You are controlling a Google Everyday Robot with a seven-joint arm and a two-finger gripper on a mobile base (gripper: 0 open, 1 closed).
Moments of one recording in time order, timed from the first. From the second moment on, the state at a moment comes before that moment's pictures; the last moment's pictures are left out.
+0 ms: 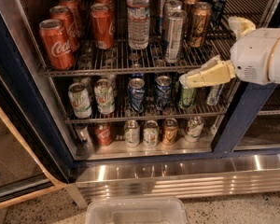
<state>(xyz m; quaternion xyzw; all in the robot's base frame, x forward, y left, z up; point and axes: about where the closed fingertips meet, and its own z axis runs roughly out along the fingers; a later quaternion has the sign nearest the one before) 0.533 -0.148 0.988 -0.41 0.69 0.08 0.59</state>
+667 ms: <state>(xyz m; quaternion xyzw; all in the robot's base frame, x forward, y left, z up) 0.562 -0.149 0.981 -0.34 0.66 0.08 0.66</state>
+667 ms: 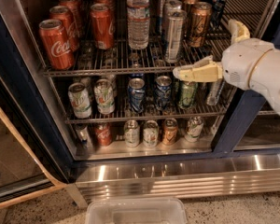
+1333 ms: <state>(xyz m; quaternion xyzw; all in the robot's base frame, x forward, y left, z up) 0.588 -0.163 0.973 -0.27 0.65 0.09 0.71</state>
